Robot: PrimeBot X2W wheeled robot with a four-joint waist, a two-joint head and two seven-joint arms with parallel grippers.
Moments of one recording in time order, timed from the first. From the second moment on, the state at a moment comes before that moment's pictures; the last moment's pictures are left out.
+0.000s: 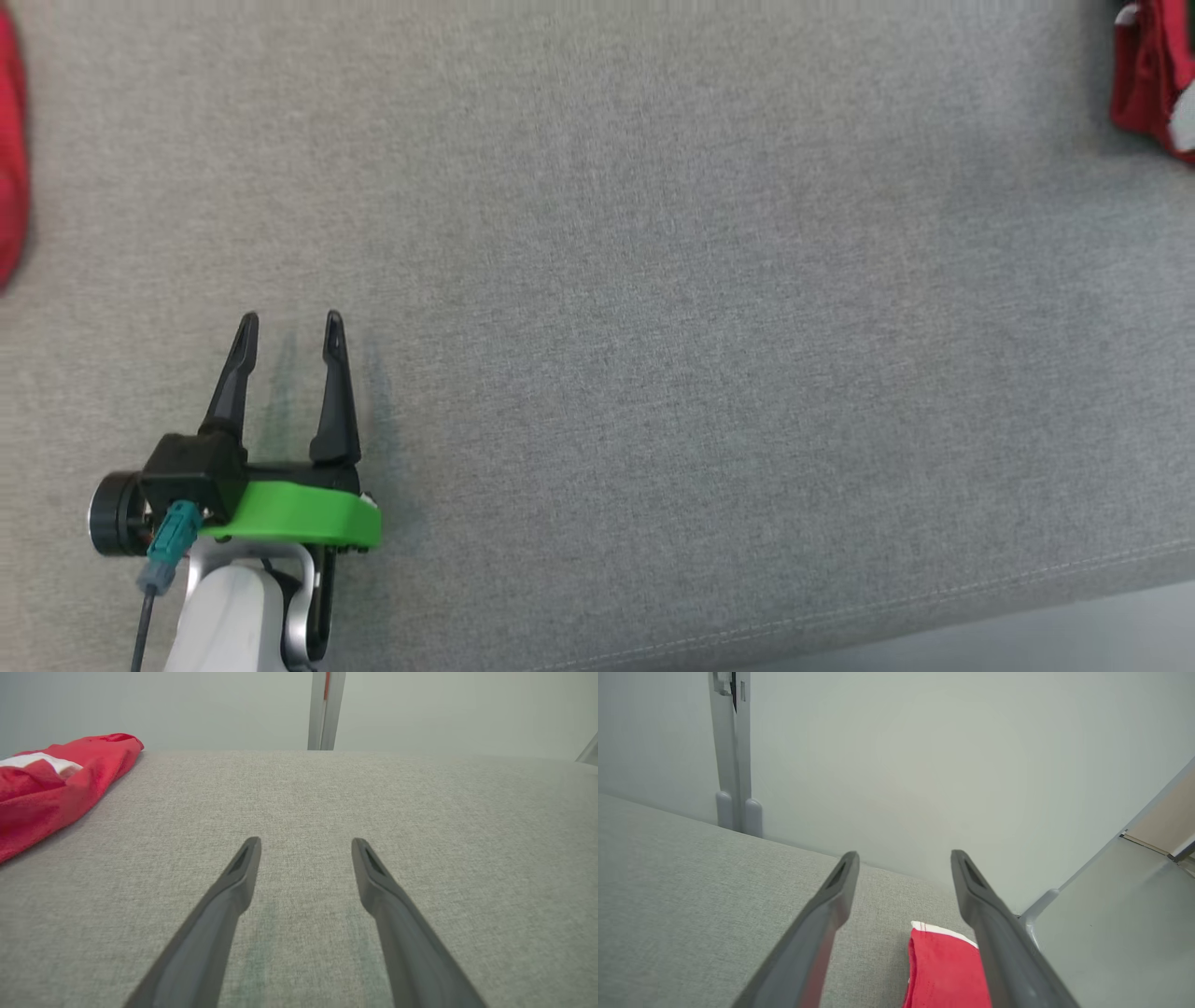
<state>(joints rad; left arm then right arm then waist) -0.21 0.09 -0.09 0.18 -0.20 -0.03 -0.26 -1.04 -0.63 0.47 0.76 0.44 0.13 -0.26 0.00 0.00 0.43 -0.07</state>
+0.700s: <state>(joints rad) -0.09 0.08 -0.04 0.21 -0.23 -0.03 -0.26 -0.37 -0.34 0.13 0.33 0.31 0.13 -0.26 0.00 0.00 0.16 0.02</state>
